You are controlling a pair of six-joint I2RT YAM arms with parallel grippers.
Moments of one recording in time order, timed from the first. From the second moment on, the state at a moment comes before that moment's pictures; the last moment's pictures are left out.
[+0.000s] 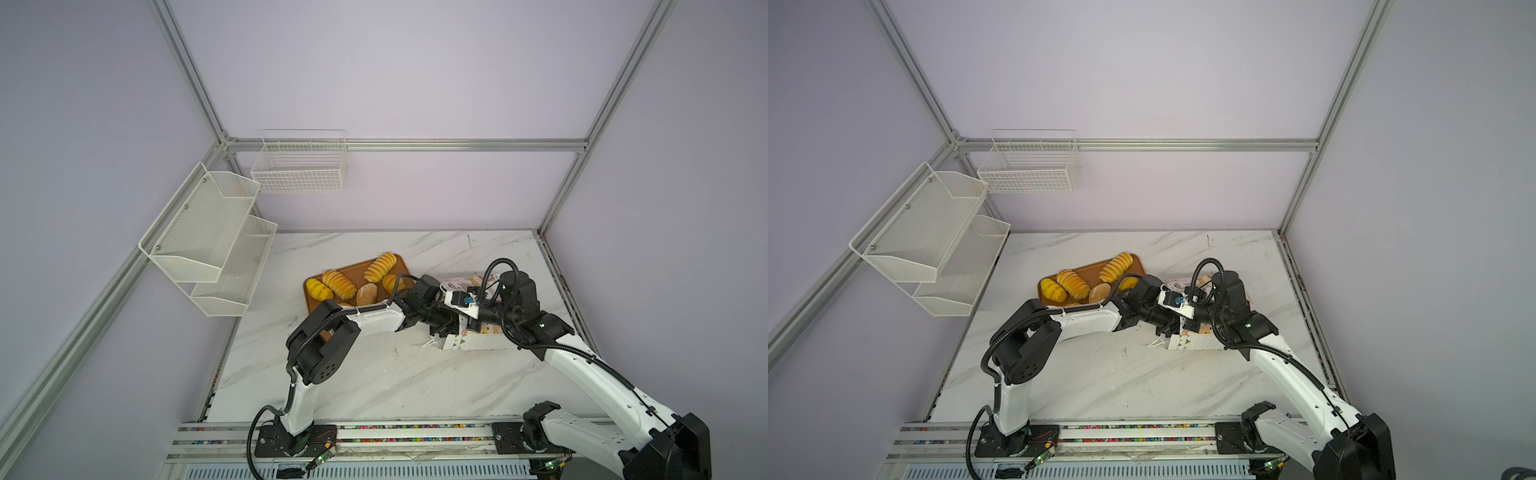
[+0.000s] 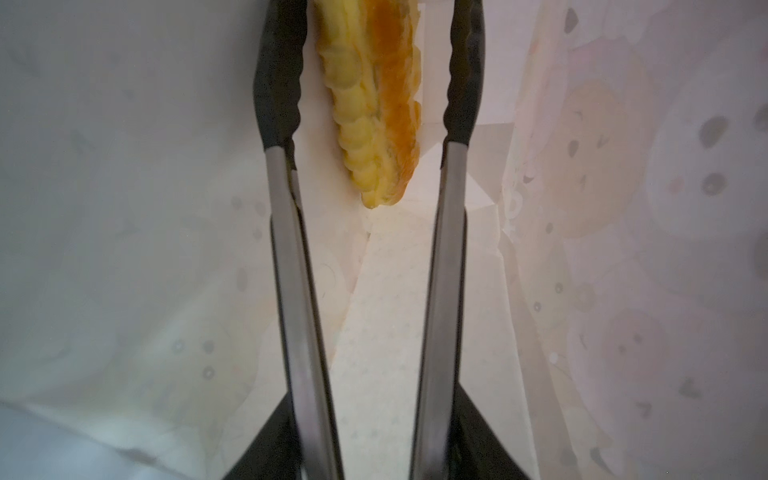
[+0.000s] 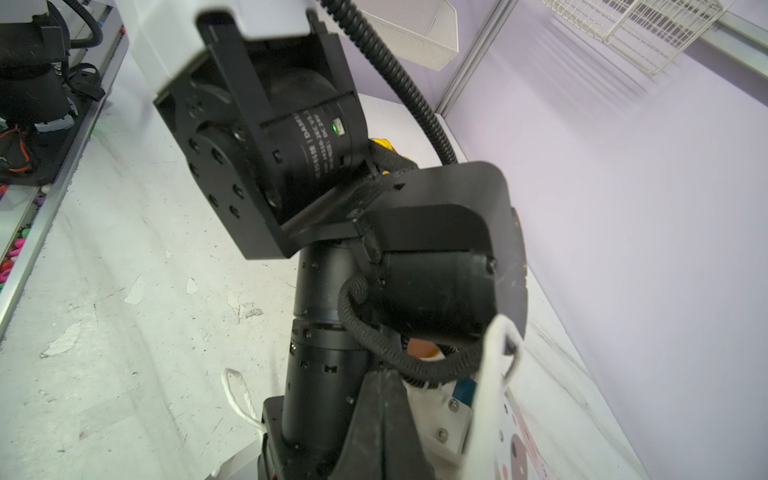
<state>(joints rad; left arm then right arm) -0.83 2.02 1.33 0.06 0.72 -1.17 0.46 1.05 0.81 -0.23 -0.63 -0.75</state>
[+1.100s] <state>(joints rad) -0.78 1.73 1.19 -0.03 0.63 -1.04 0.50 0.90 0.74 -0.22 -0.49 -0.79</state>
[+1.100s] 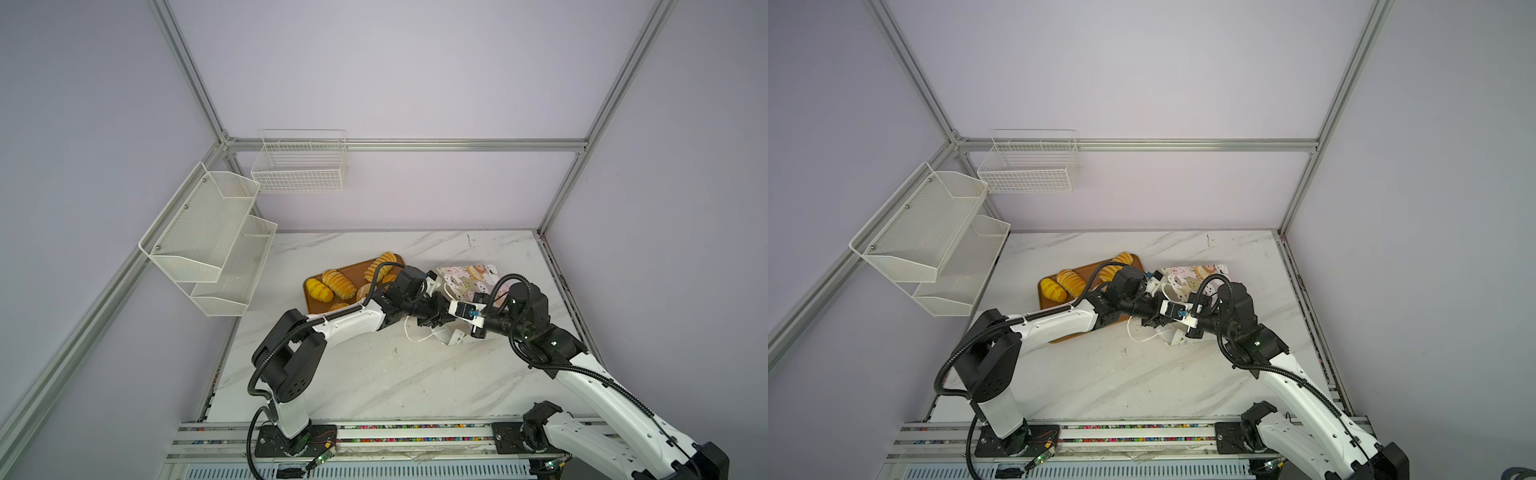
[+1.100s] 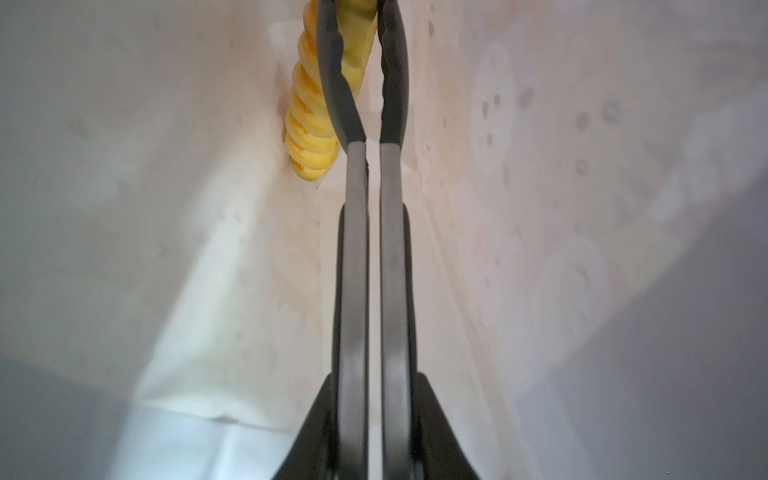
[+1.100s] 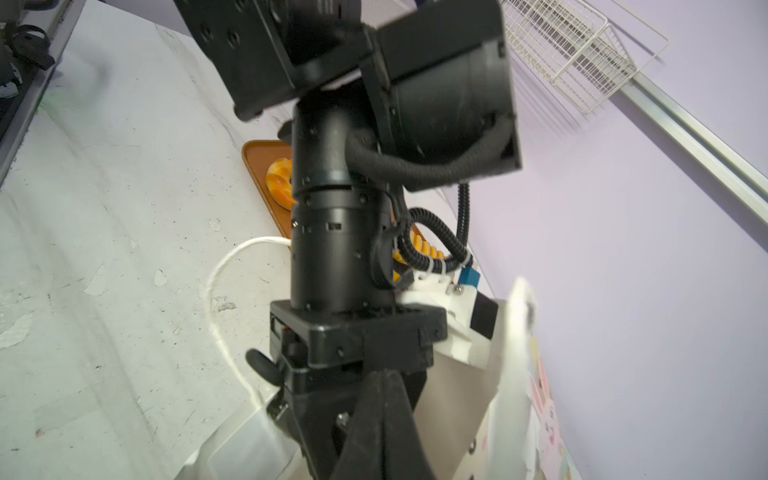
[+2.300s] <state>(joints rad) -0.77 1.33 0.98 -0.31 0.42 -0.90 0.50 0.94 0.74 -0.12 -0.41 -0.72</state>
